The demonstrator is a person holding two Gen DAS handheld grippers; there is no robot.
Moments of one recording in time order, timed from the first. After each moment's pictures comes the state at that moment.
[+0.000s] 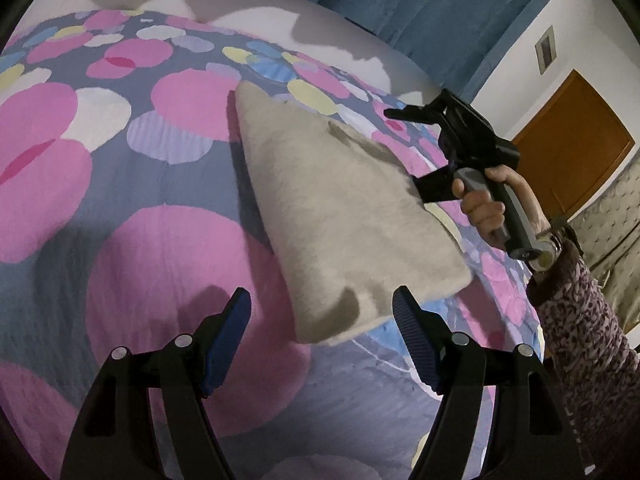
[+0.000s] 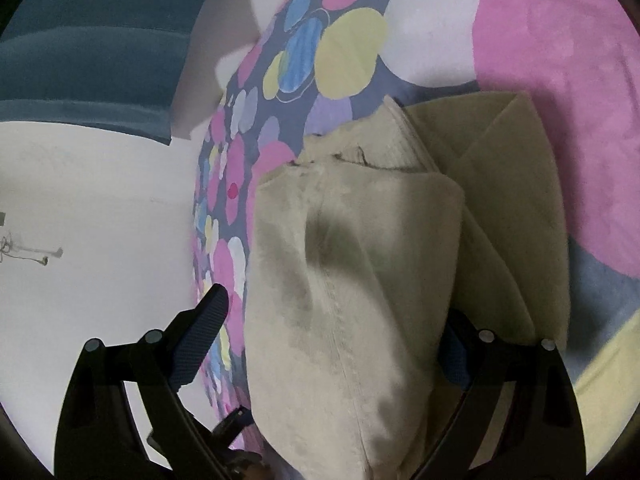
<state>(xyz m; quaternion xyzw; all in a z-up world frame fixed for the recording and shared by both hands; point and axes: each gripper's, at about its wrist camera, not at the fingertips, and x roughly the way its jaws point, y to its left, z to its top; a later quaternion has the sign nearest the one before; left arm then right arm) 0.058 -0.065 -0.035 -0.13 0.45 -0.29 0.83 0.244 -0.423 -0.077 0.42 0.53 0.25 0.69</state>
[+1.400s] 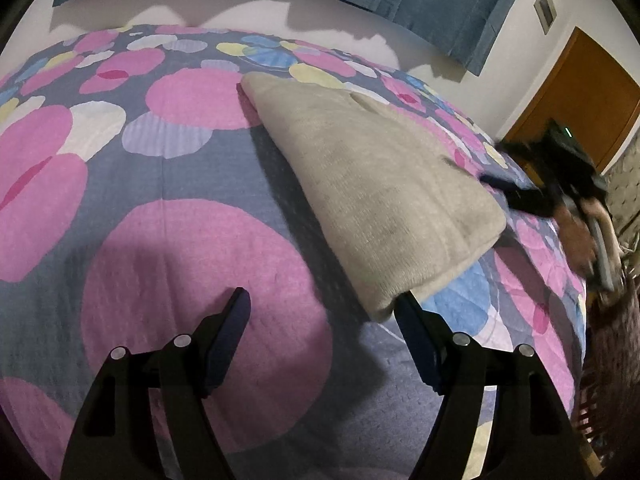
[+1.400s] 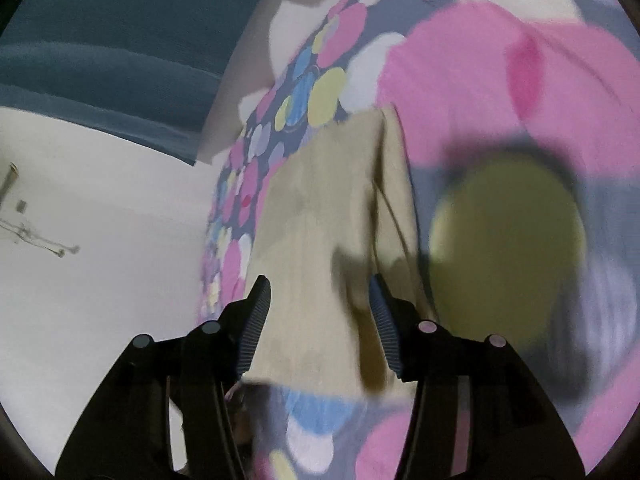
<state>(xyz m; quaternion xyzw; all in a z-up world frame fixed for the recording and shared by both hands) 0.055 -0.086 -0.051 -0.05 0.45 -0.27 0.85 0.105 -0.509 -0.065 0.44 0.45 0.24 0.74</state>
